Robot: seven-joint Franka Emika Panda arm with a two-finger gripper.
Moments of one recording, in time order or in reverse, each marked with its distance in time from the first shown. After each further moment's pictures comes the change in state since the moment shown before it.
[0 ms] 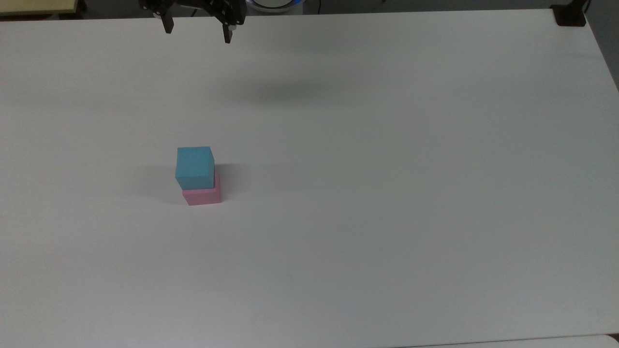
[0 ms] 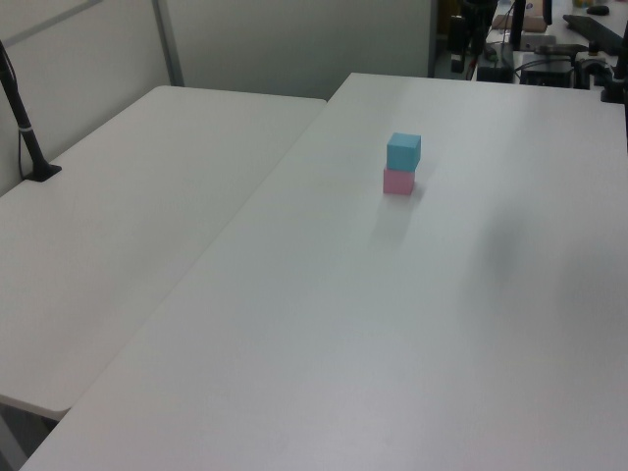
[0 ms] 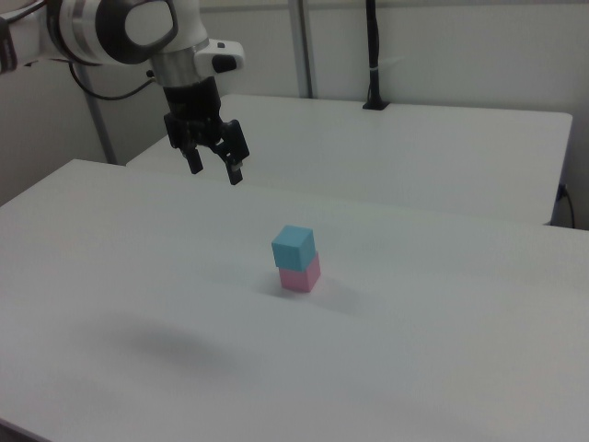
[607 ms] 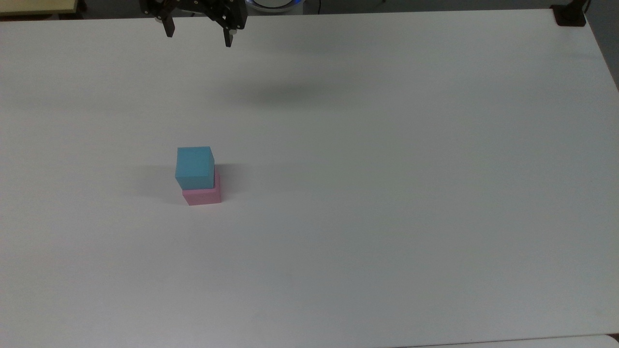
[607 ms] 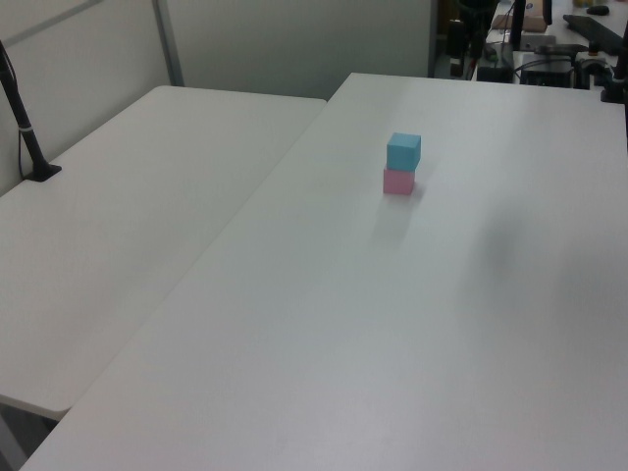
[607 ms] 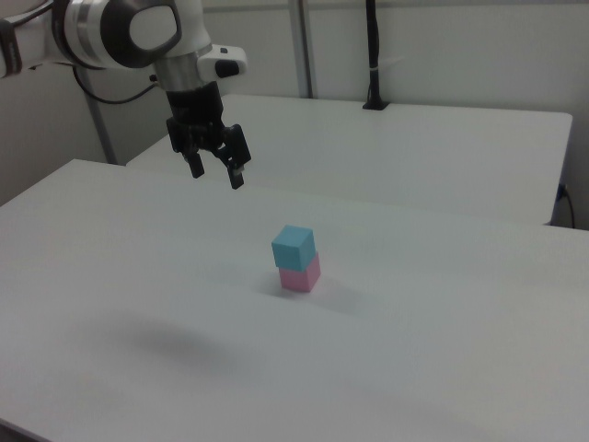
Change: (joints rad) arm 0.000 0.012 0.000 -0.002 0.000 0.000 0.000
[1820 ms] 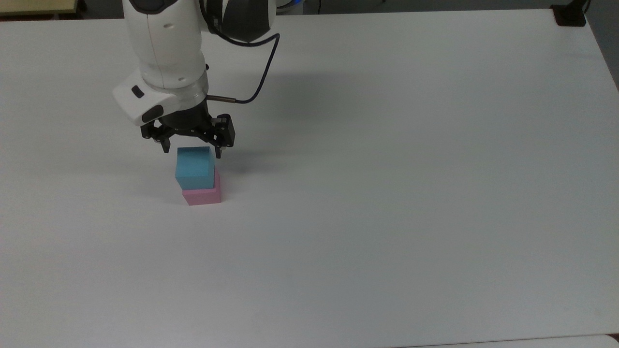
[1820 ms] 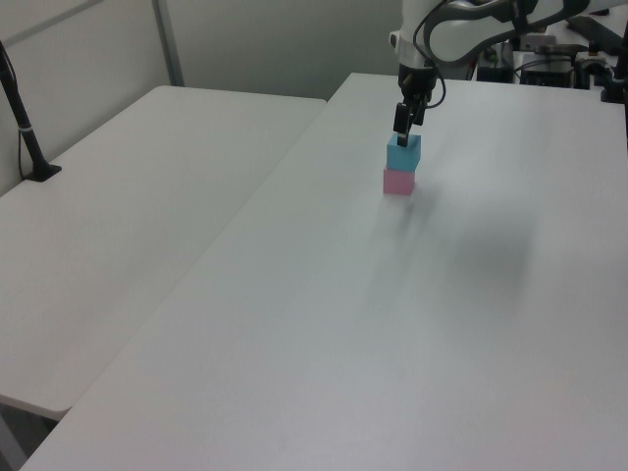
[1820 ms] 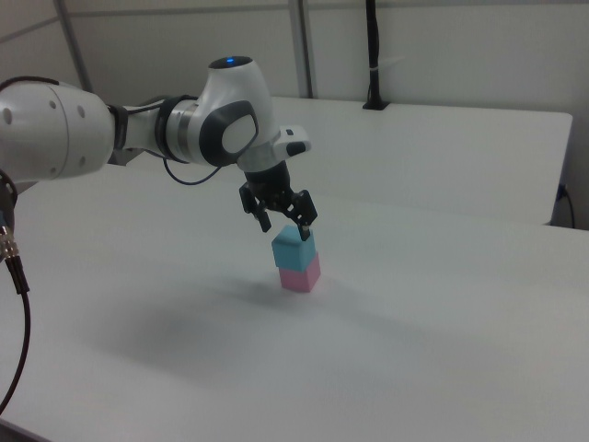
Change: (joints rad) arm -0.039 0.336 -0.004 0.001 -0.001 0.424 -0.107
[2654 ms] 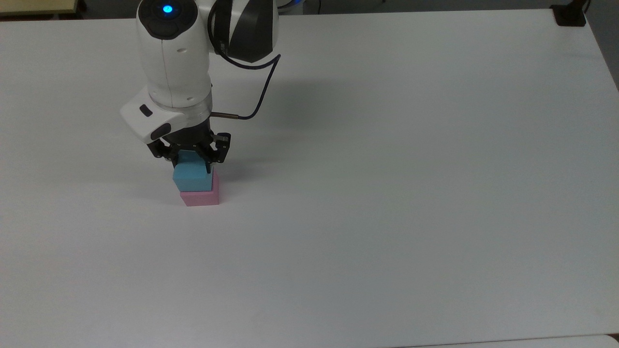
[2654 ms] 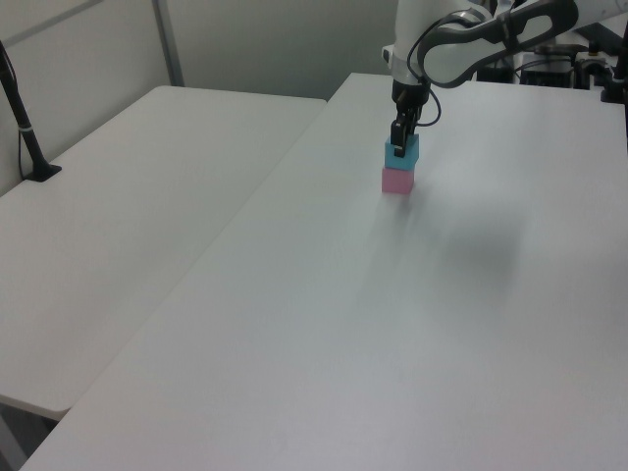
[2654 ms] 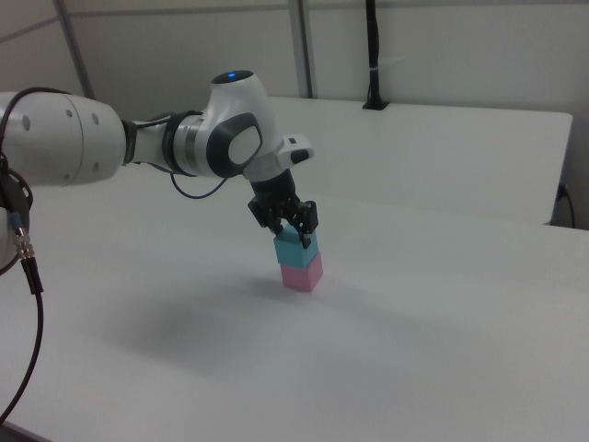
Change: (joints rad) arm 0.004 0.052 0.002 0.007 -0.048 0.064 -0.010
